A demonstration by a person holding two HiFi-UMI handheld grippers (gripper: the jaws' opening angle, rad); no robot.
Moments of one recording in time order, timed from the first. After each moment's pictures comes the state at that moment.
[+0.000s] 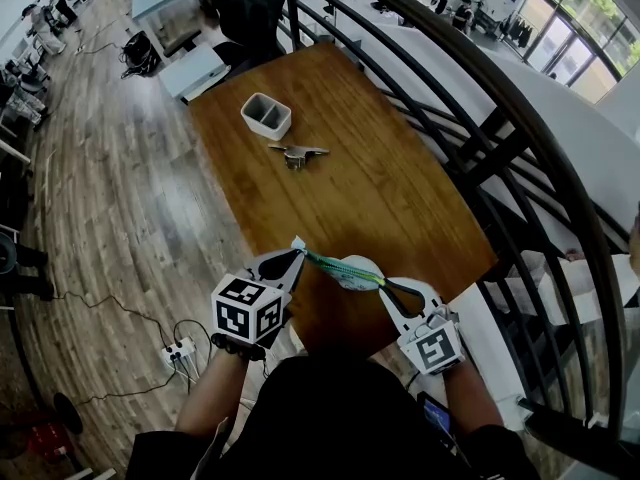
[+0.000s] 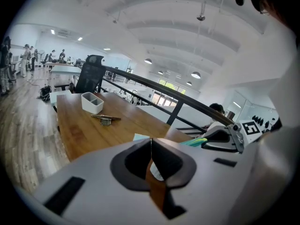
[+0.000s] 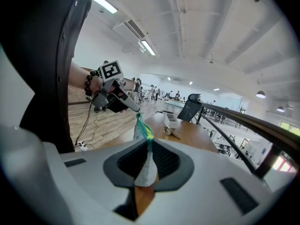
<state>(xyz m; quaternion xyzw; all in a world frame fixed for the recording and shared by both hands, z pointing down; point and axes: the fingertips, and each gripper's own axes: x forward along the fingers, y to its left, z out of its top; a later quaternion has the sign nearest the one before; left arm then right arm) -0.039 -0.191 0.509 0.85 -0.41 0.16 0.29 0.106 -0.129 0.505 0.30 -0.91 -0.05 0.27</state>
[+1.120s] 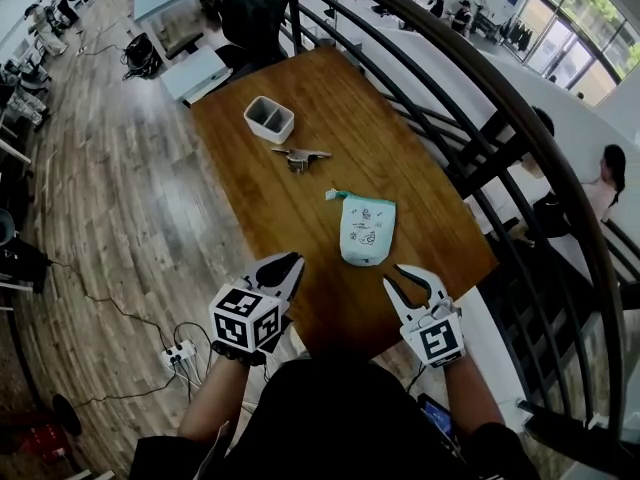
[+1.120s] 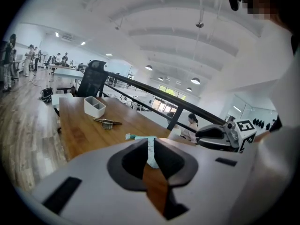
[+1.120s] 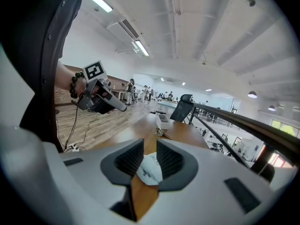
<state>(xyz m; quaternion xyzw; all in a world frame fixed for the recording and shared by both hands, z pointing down) -0.048 -0.187 0.503 0.85 -0.43 0.12 0.28 0.114 -0.157 0.498 0.36 -0.90 -0.03 0.25</state>
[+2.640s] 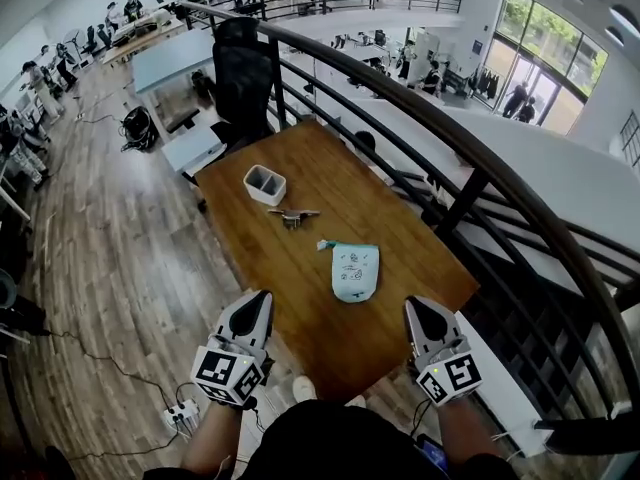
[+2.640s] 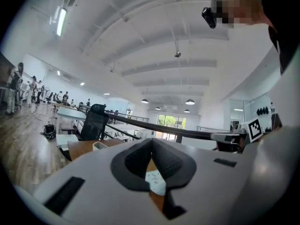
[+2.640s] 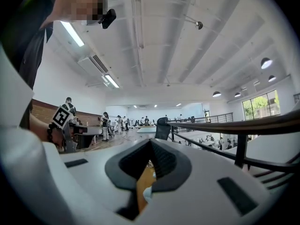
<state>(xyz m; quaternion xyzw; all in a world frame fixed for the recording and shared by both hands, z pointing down) -0.102 -0.143 0.387 0.87 -0.49 -0.02 0.09 0.143 -0.113 0.377 0.50 -0.86 0.02 0.01</state>
